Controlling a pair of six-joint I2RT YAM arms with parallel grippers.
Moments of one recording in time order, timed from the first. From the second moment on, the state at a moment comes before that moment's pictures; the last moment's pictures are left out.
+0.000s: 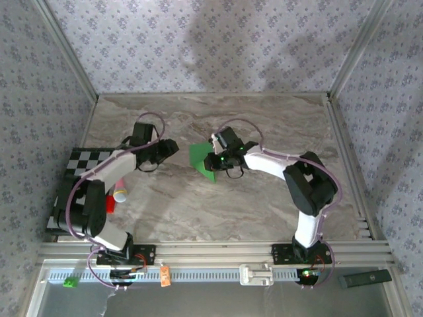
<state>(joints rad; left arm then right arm) -0.27 1.51 0.90 -0.27 0.34 -0.77 0.67 1.82 1.18 -0.27 -0.32 0.48</state>
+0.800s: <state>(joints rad) -0.31 1.60 0.78 -0.06 0.49 -0.92 0.67 2.01 1.33 -0.32 -0.19 0.59</state>
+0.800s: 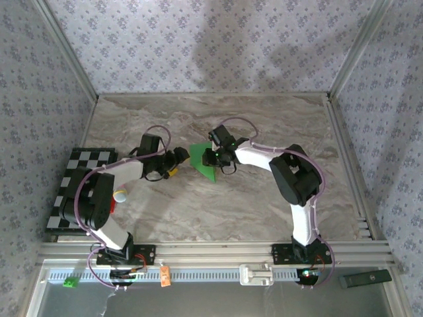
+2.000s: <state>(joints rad) -0.33 1.88 0.96 -0.03 0.67 -1.00 0.63 2.03 1.31 -0.32 -0.24 0.61</state>
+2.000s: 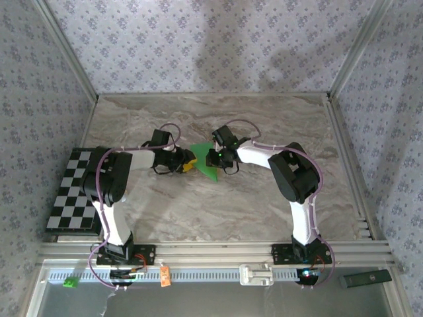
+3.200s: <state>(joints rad) -0.33 1.94 1.02 0.02 0.77 -0.90 0.60 2.02 1.29 -0.29 -0.30 0.55</state>
